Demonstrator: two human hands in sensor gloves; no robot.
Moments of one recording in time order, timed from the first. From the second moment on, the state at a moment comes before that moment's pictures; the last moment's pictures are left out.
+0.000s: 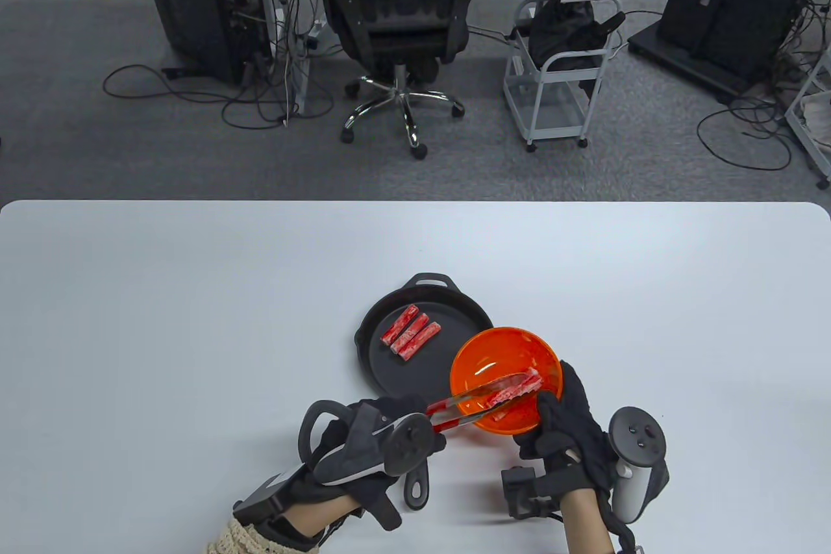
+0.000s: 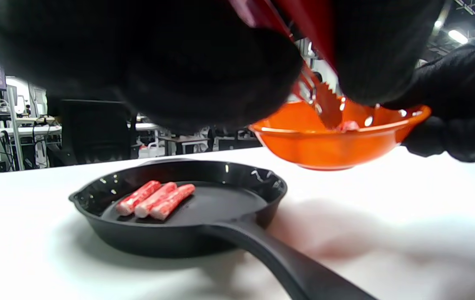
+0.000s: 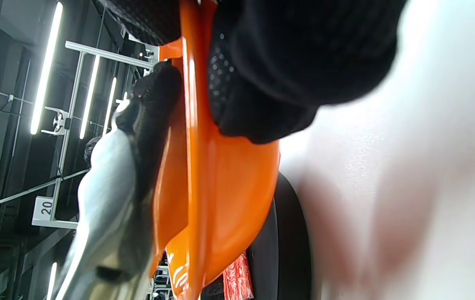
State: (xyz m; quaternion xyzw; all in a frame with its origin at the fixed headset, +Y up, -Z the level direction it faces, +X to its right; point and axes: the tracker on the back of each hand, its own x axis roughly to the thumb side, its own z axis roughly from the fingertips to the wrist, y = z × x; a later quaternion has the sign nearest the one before) left_hand -0.077 -0.662 -0.261 0.01 -0.24 -0.01 0.97; right_hand 0.199 -0.742 -0.266 -0.19 -0.02 0.76 0.62
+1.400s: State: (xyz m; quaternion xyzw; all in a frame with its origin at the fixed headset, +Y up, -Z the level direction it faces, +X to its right) left_hand -0.113 -0.632 -0.277 0.05 -0.18 0.05 0.98; right_hand 0.199 -0.742 -0.265 -0.19 -0.02 0.75 0.63
